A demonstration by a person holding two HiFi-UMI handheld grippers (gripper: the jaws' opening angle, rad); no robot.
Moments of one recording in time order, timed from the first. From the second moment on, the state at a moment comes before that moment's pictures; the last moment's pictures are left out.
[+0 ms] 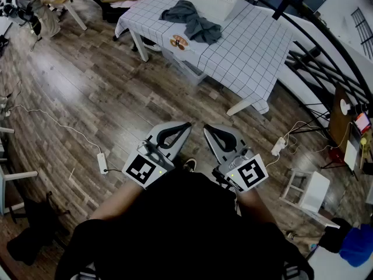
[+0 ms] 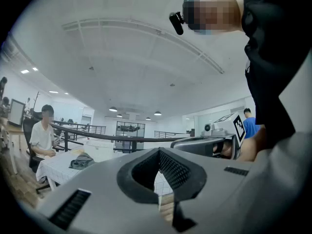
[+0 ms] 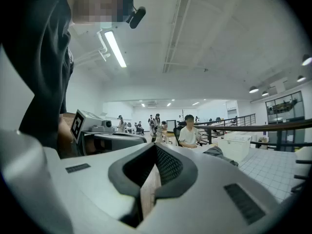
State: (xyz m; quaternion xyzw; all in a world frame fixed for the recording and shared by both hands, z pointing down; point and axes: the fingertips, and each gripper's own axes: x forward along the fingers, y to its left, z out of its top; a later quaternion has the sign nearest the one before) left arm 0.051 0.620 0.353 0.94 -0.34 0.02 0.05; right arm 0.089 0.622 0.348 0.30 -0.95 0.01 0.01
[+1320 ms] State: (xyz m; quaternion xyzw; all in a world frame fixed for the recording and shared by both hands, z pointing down) left arm -0.023 0.509 0.346 0.95 -0.32 0.01 0.03; right arm 0.016 0.516 0.343 0.31 -0.95 0.00 0.01
